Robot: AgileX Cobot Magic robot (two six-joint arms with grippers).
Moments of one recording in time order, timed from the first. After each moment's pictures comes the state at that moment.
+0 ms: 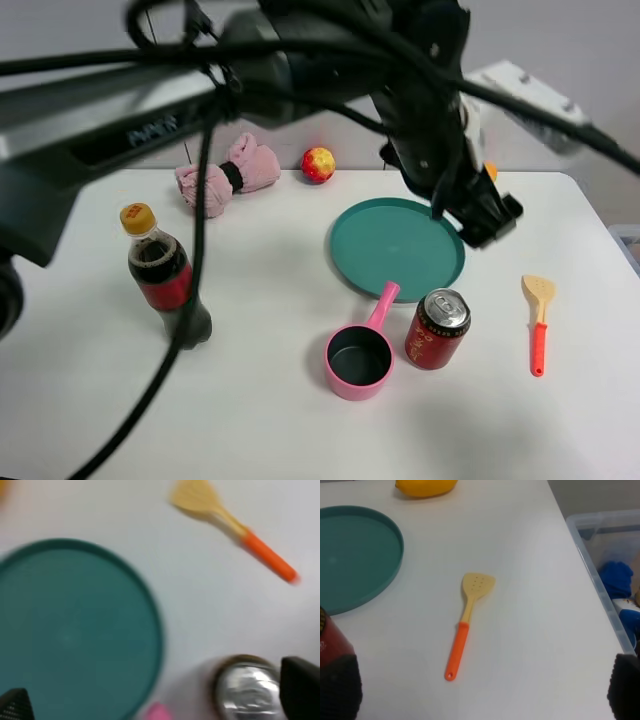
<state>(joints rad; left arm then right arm) -0.96 2.12 -2.09 0.04 0.97 0.05 -0.05 0.00 -0.50 -0.05 1.07 0.04</state>
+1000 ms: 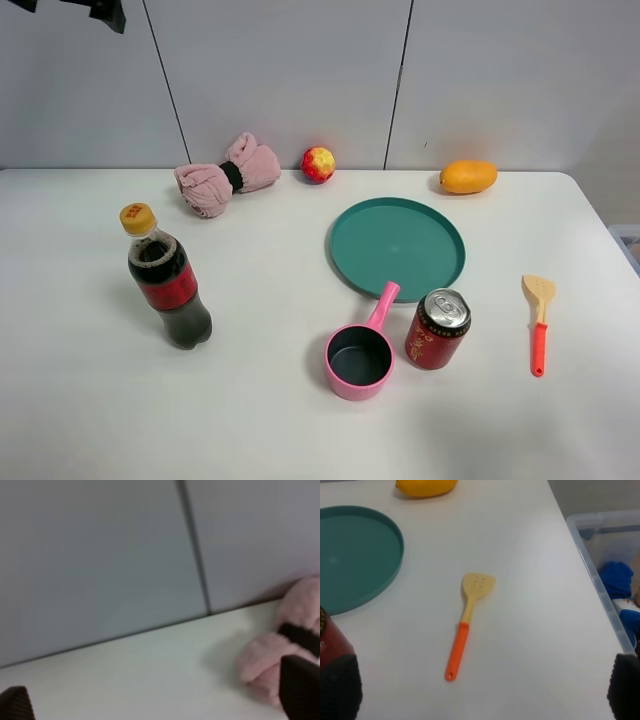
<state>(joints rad) -0.08 1.90 -2.07 0.17 1.01 0.06 -0.05 0.00 -0.50 -0.05 1.07 0.04</state>
